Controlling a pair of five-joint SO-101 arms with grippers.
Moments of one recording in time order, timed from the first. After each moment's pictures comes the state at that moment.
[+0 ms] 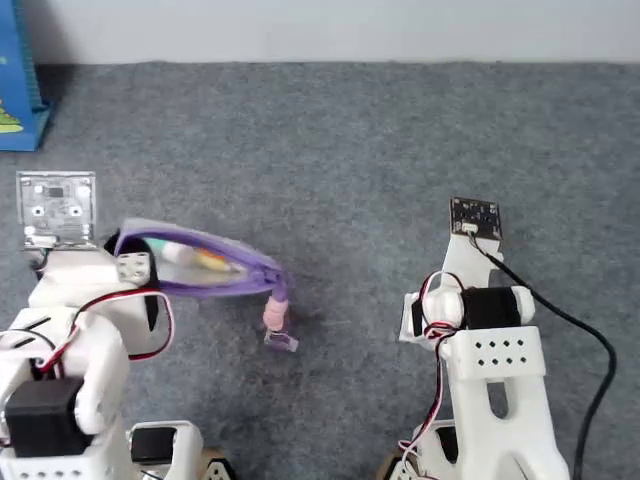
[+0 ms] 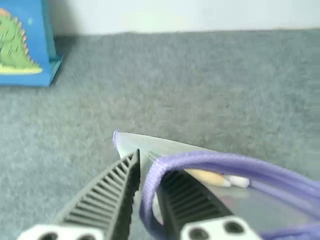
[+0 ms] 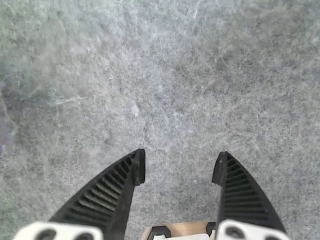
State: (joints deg) left arm -6.2 -61.7 24.5 85.5 2.2; right arm -6.3 -45.2 47.2 84.7 -14.5
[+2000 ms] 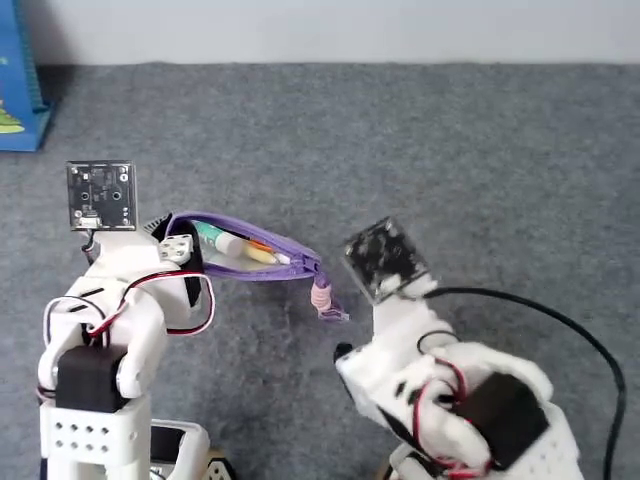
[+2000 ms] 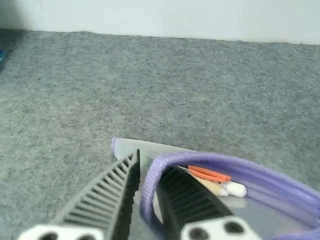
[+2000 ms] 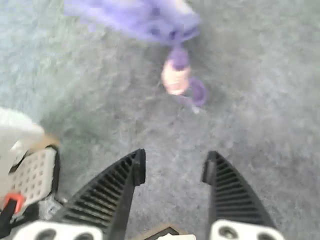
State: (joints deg) left arm -0.6 -61.6 38.7 69.5 12.0; right arm -44.5 -60.9 25.9 100.3 -8.9
